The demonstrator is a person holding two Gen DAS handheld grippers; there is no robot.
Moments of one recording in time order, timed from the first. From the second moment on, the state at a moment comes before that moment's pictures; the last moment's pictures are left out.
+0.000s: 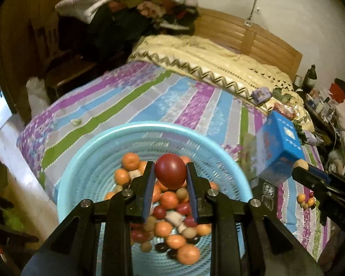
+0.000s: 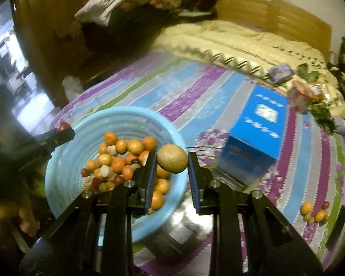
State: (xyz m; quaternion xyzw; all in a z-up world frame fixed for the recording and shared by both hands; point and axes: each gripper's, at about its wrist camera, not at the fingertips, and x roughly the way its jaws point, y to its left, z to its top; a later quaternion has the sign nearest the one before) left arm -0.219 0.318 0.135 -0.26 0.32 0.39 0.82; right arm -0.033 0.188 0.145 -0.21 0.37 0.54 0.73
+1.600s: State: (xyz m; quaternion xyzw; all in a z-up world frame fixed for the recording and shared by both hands) left arm -0.229 0.377 0.056 -0.36 0.46 0.33 0.74; right arm -0.044 0.273 0.084 -0.32 0.51 0.54 0.59
